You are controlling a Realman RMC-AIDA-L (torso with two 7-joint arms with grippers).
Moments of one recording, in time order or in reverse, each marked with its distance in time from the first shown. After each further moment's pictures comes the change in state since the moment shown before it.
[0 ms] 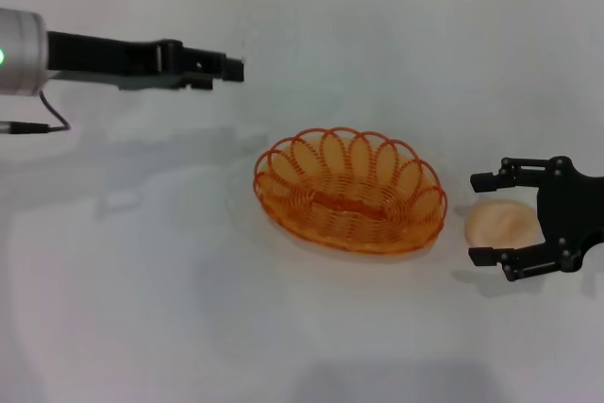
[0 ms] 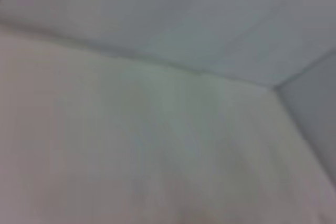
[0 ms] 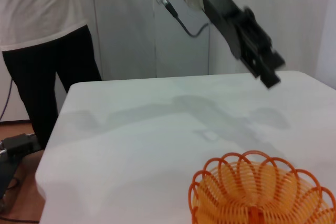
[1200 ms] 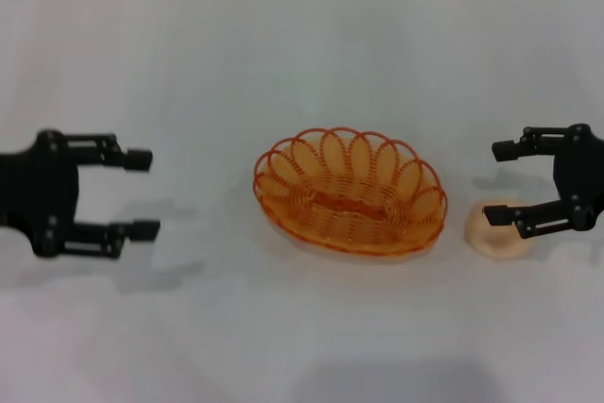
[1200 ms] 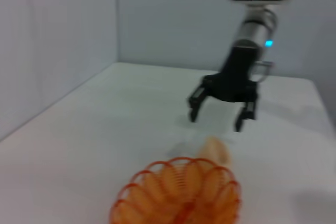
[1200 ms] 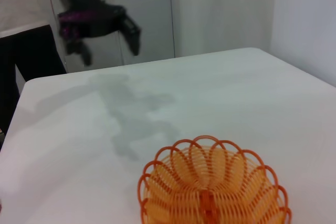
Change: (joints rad) left arm 0.178 0.095 -0.136 -0.128 -0.102 0.381 1.220; right arm 0.033 -0.038 -0.002 -0.034 -0.011 0.052 0.176
